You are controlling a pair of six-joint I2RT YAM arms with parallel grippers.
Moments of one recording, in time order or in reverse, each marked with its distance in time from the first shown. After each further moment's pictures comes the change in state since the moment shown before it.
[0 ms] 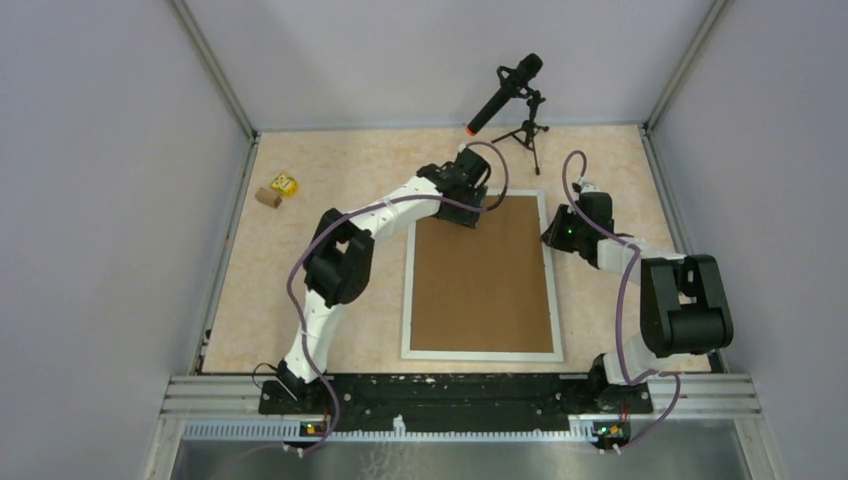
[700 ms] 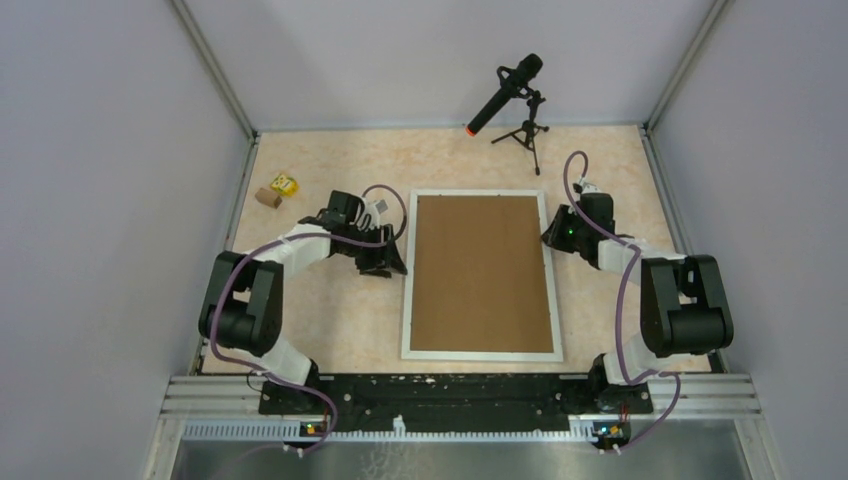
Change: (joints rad) left arm 0.443 -0.665 -0.993 0.297 0.854 0.017; right arm -0.008 0.000 -0.007 0.013 -0.019 0.007
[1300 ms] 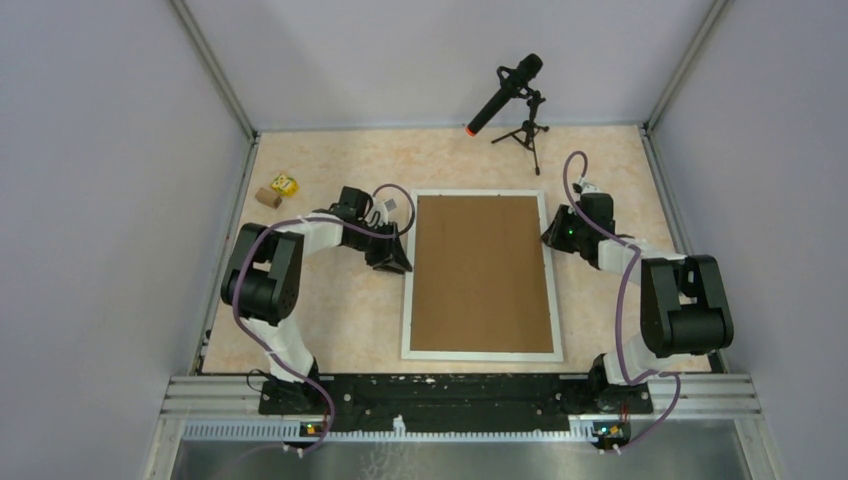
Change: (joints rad) left arm 0.005 0.230 0.077 0.074 0.099 -0.010; right arm 0.000 -0.002 0.000 -0.002 -0.003 -0.005
